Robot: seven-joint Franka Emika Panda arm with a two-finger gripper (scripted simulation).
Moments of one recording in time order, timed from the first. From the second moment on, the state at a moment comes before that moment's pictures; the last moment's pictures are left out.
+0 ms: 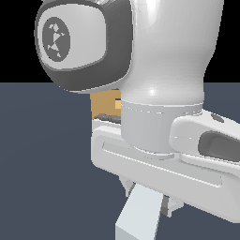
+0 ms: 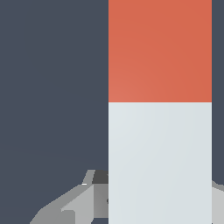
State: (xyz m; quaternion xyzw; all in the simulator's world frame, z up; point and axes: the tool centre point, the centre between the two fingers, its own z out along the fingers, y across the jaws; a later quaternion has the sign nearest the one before) arm 0.045 -0.159 0.021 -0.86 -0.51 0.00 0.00
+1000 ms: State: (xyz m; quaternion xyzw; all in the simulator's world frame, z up) arm 0.032 0.028 0.074 -0.73 -0.68 0.00 0.00
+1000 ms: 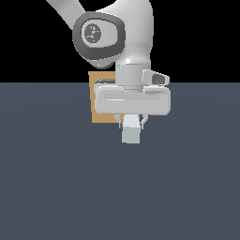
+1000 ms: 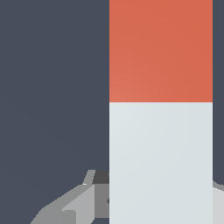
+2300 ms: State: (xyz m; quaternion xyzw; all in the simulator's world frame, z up) arm 0.010 0.091 0.091 -0.69 -0.72 0.00 0.00
